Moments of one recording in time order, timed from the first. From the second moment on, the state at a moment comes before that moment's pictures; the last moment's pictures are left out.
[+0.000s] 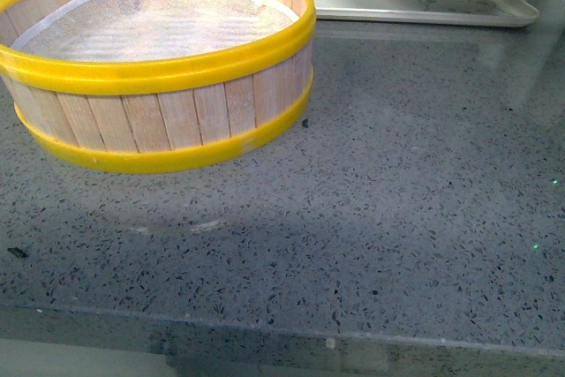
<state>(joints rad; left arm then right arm) 0.00 0.00 0.03 0.00 0.00 0.00 -0.06 1.86 1.19 0.39 -0.24 1.33</state>
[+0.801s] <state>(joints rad) 0.00 0.00 0.03 0.00 0.00 0.00 -0.10 2.00 1.37 0.31 -0.24 1.31</state>
